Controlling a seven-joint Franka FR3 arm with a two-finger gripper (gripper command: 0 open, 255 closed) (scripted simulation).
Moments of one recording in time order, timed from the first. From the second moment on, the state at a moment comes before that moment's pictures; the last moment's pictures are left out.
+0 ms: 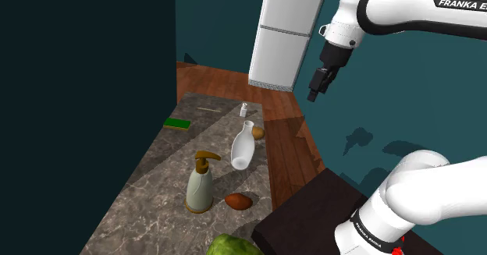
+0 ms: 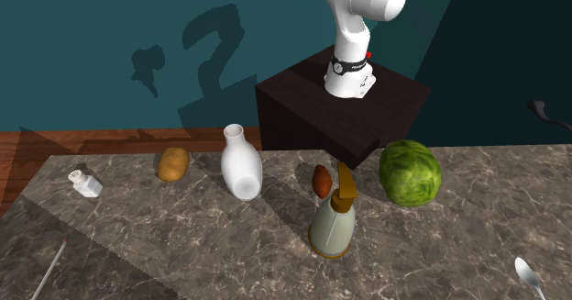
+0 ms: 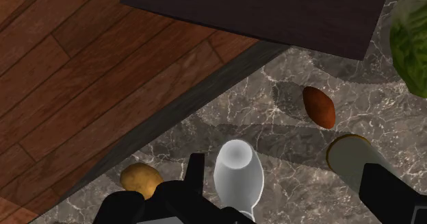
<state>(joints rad) 0.00 -0.76 0.07 -2.39 0.02 1.67 -0.13</state>
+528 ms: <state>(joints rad) 0.03 -0.73 0.08 -2.57 0.07 1.88 -0.14</state>
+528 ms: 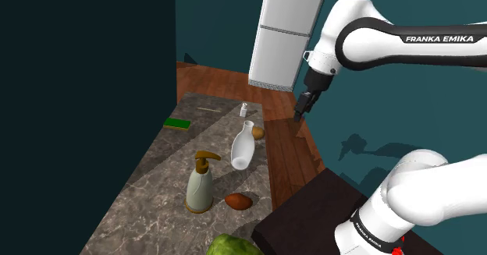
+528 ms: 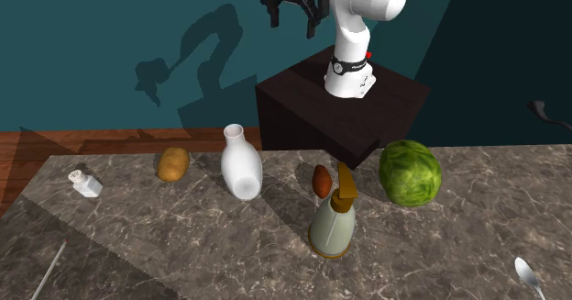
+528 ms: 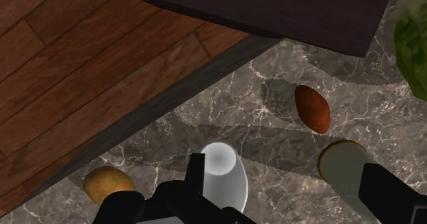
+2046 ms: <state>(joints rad) 0.28 -0.02 0.18 -2.77 0.44 2.84 -0.33</state>
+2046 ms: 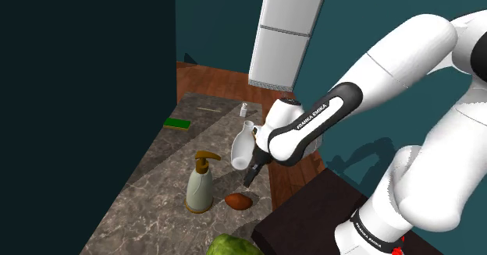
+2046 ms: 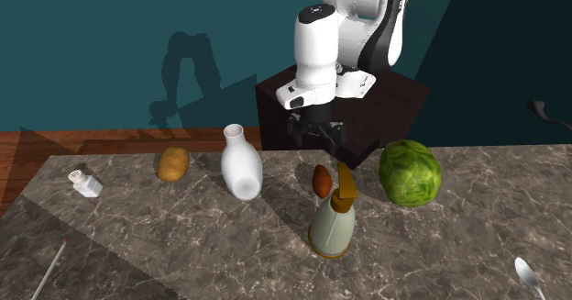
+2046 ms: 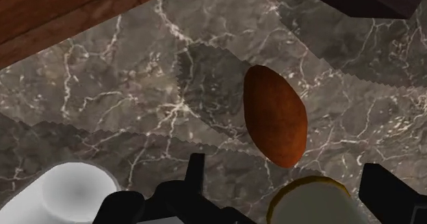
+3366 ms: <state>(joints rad) 0.17 0.45 0.39 -2.60 0.74 3.17 -0.63</state>
